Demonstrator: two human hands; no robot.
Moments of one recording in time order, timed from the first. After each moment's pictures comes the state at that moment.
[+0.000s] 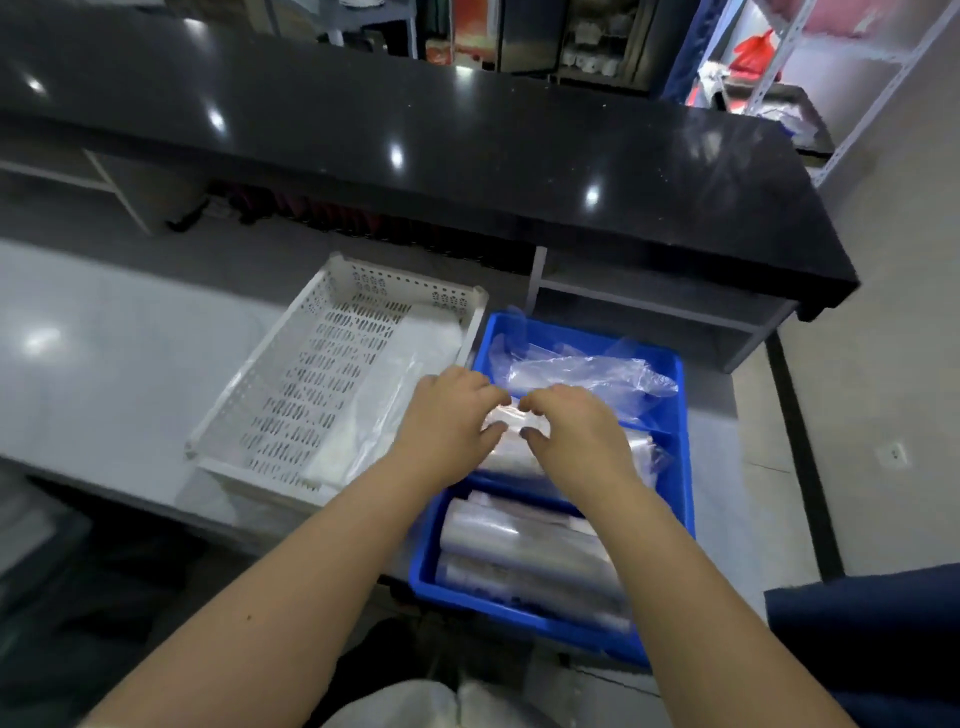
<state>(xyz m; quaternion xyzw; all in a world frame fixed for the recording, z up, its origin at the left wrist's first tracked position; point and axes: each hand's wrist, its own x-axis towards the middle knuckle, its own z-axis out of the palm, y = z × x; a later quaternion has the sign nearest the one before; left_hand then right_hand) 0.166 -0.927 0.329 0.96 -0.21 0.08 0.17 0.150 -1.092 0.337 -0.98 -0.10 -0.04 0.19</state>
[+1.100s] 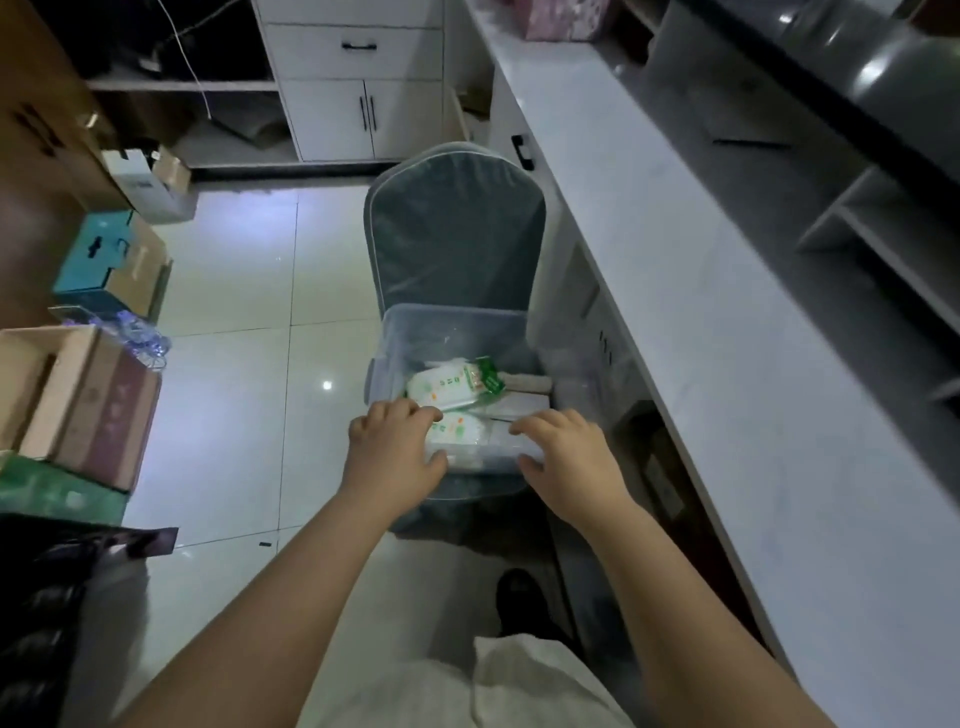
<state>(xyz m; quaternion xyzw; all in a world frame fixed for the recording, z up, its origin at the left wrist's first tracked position) -0.149 -0.204 0.254 0.87 0.48 0.06 0.13 0.044 -0.305 0.285 -0.75 -0.65 0.10 0.11</state>
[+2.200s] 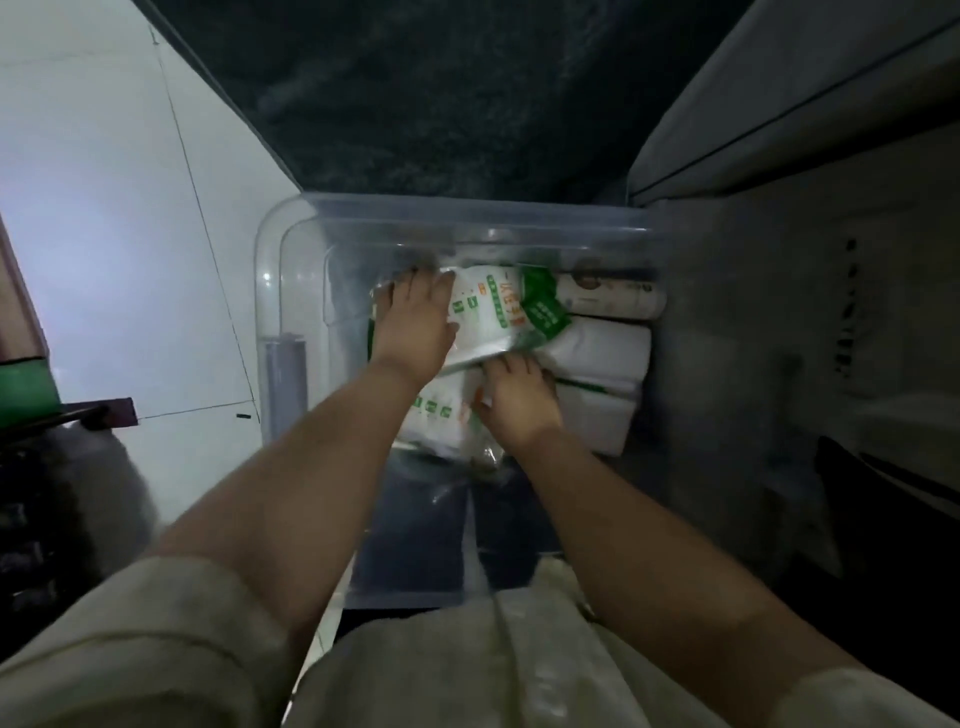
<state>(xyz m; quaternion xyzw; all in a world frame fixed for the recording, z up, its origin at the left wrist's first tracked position) 0.010 0.104 -0.132 0.82 0.48 -0.18 0.25 0.116 -0.019 -0.124 -0.75 -0.52 0.39 -0.09</state>
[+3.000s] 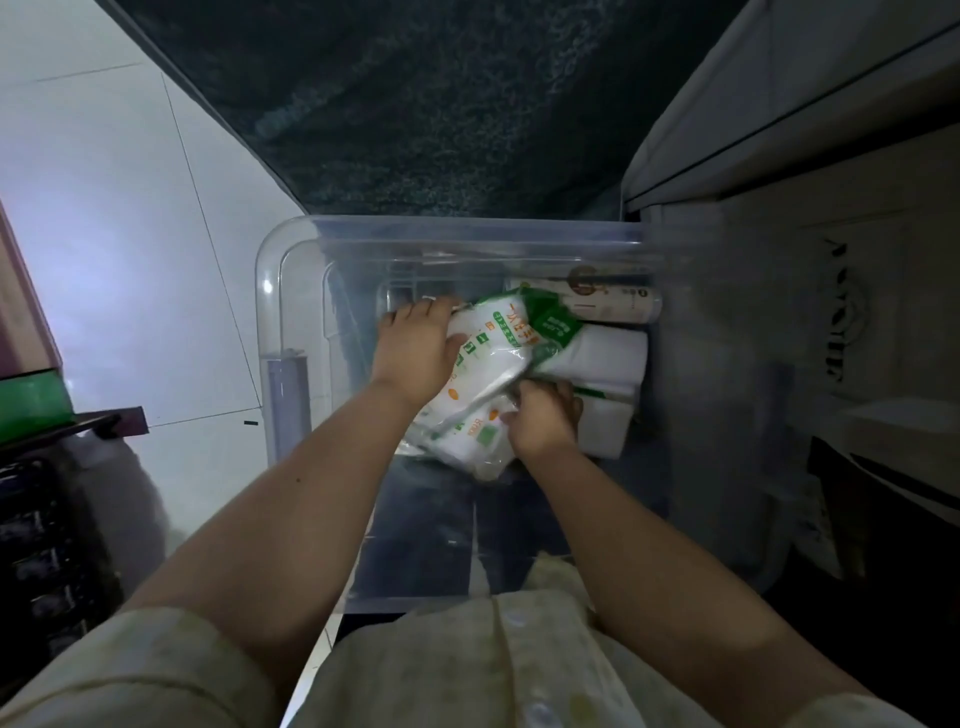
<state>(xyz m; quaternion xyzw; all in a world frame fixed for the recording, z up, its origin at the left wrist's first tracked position) 0.009 0.095 -0.115 0.82 0.49 -0.10 0.28 0.128 -0.035 -0.119 -0.83 -0.36 0.42 -0.09</state>
